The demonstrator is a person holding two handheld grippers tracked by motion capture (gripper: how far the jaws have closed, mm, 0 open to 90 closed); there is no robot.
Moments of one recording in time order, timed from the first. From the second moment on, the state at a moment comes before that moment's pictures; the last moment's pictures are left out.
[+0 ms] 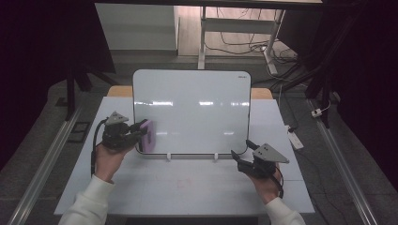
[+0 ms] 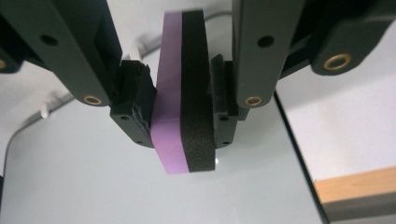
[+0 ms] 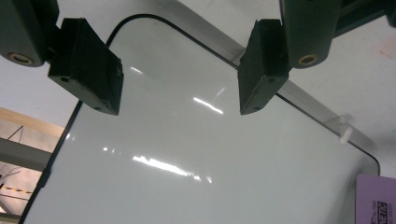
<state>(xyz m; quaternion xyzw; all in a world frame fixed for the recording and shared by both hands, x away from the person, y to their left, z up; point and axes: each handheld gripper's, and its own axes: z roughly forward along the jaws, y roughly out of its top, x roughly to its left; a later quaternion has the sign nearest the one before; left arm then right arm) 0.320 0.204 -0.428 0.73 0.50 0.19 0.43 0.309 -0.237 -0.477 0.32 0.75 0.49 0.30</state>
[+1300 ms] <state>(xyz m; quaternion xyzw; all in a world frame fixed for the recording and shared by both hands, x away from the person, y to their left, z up) 0.310 0.193 -0.431 0.74 0.45 0.21 0.46 0.315 -0.273 -0.483 0.35 0.76 0.47 0.28</state>
